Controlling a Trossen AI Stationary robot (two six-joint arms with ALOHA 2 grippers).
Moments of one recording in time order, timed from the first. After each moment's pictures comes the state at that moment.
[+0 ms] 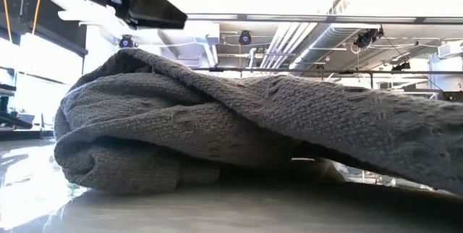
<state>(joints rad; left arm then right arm) -0.30 1.17 0.56 0.28 -0.62 -0.03 0.68 1.64 1.47 -1.23 0.17 0.99</state>
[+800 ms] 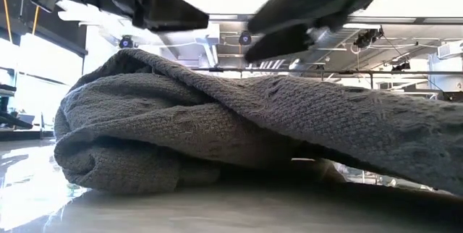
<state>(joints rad) -0.33 1.41 0.56 0.61 -0.50 0.11 0.43 1.73 0.97 0.16 0.23 0.38</state>
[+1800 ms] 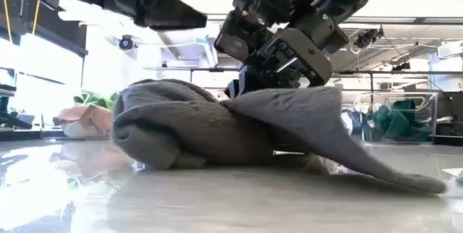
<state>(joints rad) -0.28 1.35 0.56 0.55 -0.47 0.14 0.17 2.03 1.10 0.04 -0.18 -0.04</state>
